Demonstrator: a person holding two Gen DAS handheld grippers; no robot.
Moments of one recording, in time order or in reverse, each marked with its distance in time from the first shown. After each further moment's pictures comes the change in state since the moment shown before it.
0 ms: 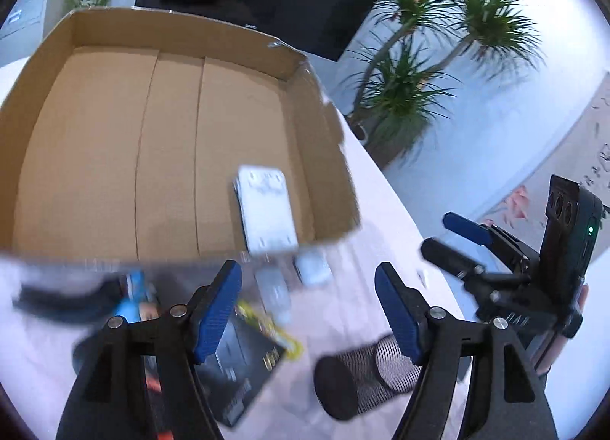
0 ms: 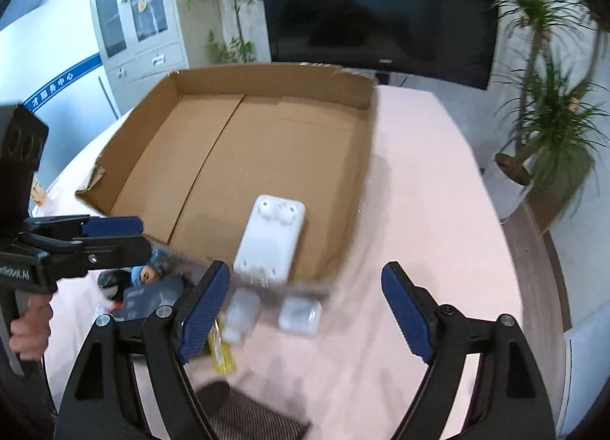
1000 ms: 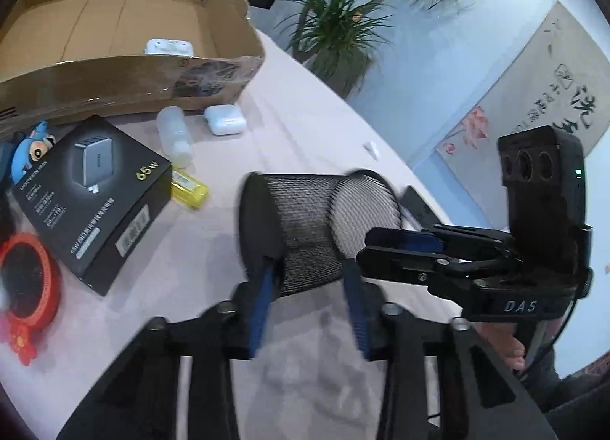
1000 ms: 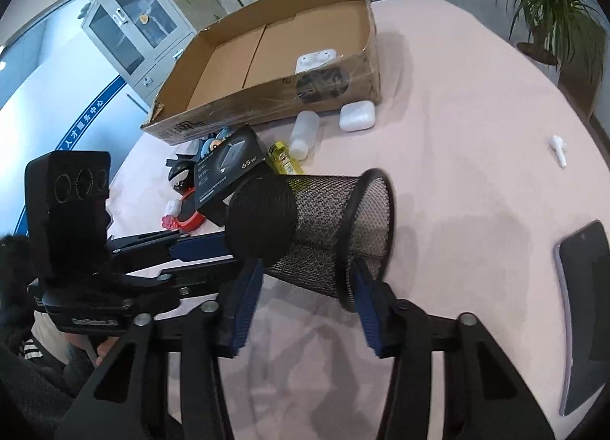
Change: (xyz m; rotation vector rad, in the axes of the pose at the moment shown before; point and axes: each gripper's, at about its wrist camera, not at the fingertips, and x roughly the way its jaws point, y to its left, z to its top) left arm 0.023 -0.051 -0.158 0.176 0.135 -0.109; right arm -0.010 0.022 -0.153 0.245 0.185 0.246
